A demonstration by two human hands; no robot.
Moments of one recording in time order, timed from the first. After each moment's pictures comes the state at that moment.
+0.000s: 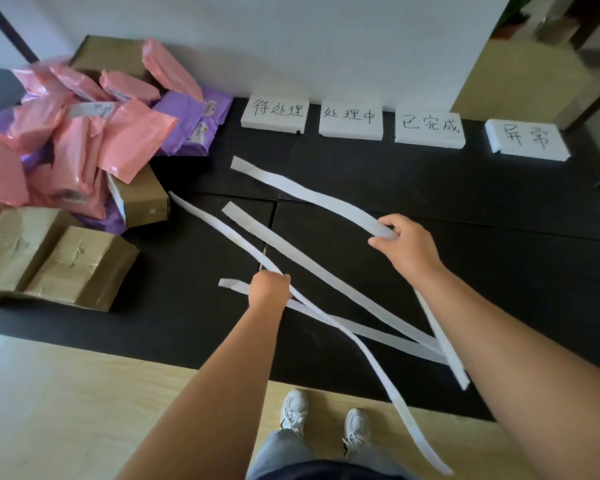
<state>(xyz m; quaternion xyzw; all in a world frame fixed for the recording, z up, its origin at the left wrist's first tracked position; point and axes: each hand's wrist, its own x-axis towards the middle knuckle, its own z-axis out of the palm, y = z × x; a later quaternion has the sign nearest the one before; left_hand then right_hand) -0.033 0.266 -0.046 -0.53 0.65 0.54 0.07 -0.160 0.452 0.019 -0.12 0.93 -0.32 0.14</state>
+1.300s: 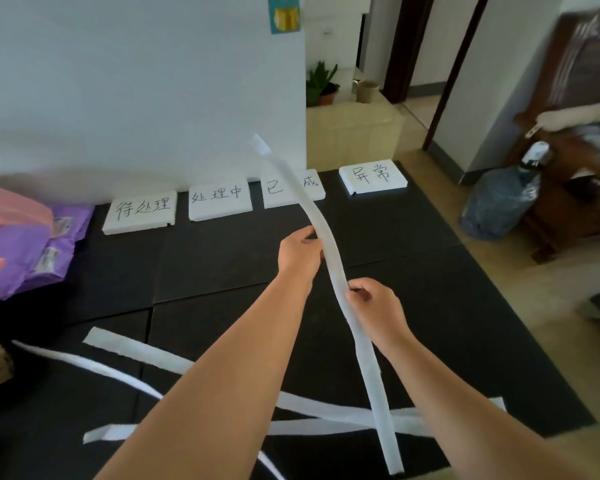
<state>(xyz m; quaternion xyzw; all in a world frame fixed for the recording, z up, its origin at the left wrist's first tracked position) -0.261 0.469 0.072 -0.26 0.71 0.66 0.01 -0.218 0.611 0.007 0.06 0.89 -0.44 0.09</state>
